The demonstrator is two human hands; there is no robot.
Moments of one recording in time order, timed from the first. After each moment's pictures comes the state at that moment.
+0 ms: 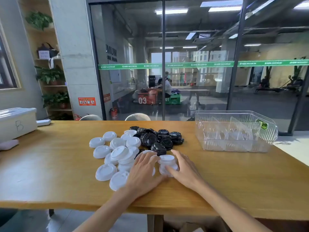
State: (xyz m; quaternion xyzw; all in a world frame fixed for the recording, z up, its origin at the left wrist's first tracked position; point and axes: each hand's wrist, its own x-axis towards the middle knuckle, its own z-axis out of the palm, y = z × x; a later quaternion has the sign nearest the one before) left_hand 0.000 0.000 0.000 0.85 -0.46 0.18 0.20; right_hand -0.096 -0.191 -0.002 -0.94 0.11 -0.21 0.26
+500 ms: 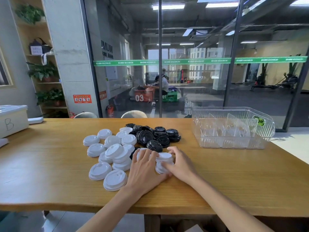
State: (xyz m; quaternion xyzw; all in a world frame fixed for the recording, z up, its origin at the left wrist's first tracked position) left_hand -0.004 -0.027 -0.008 0.85 -0.42 0.26 0.21; right_hand -0.080 -0.197 0.001 -0.91 0.17 -0.22 0.32
